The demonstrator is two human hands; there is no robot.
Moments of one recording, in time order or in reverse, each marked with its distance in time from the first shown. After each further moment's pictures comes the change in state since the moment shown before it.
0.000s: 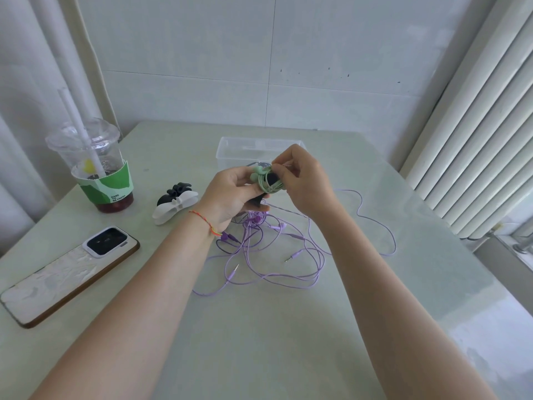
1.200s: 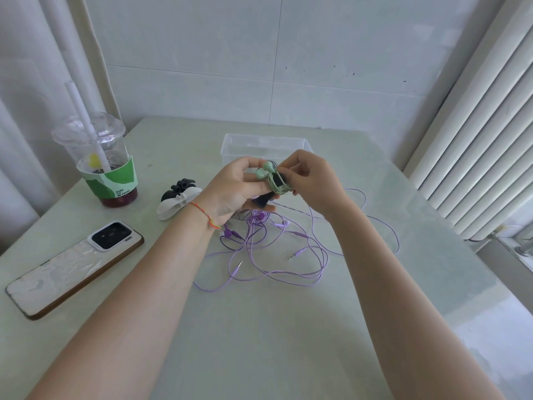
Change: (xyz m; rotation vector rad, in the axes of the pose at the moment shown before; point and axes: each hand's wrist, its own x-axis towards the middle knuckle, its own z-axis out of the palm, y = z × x) left_hand -0.007 0.013 -0.003 -0.018 -0.091 -0.068; right_hand 0.002 0.004 -0.008 0.034 -0.098 0.067
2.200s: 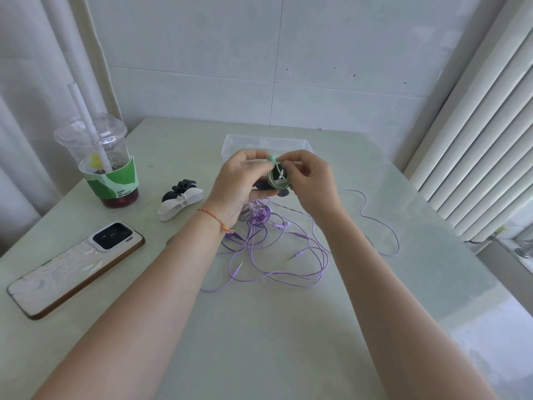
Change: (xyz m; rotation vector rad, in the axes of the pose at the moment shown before) left_hand 0.005 0.004 0.016 -0.060 0.207 0.113; right_hand -0.005 -0.005 0.014 0.207 0.175 0.001
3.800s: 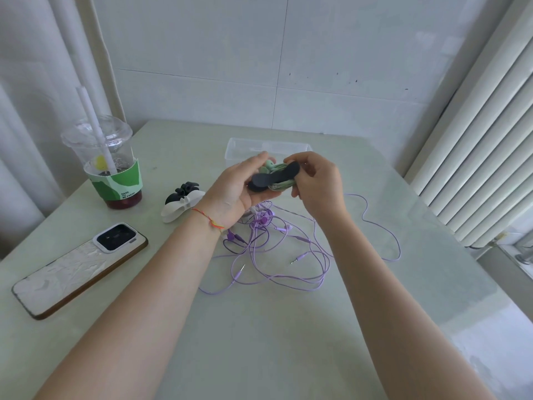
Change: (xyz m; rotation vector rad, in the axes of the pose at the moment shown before) left_hand 0.005 0.000 -0.012 -0.268 -0.114 -0.146; right_hand 0.001 -0.003 -0.002 -0.092 0.073 -0.013
